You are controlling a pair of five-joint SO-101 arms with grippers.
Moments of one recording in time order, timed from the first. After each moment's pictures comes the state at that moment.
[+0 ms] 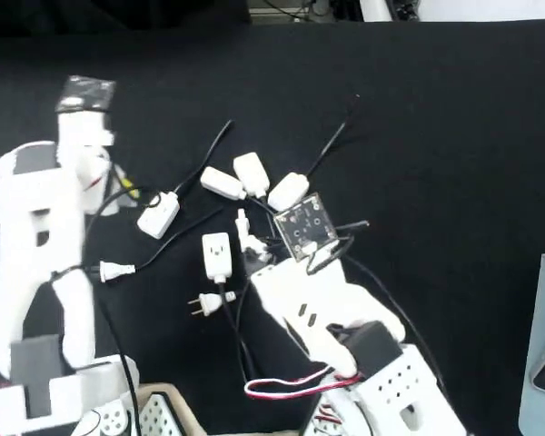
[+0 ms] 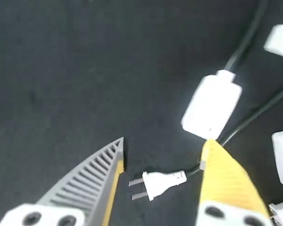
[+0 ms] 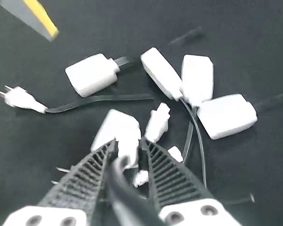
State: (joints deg) left arm -18.0 -14.3 19.9 70.6 -16.8; right arm -34.5 -76.3 73.9 48.6 -1.0
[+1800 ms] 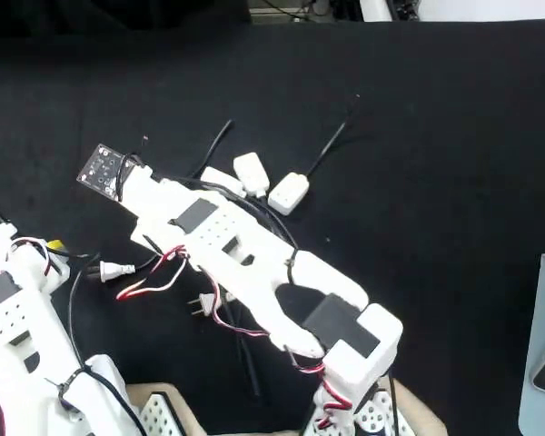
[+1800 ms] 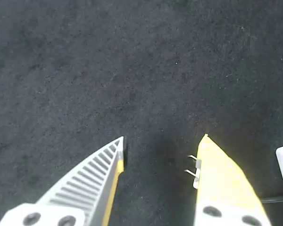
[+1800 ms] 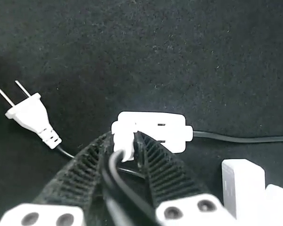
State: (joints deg) left arm -41.7 -48.5 62.1 54.1 5.8; right arm -47.2 13.3 14.1 35.4 18.7
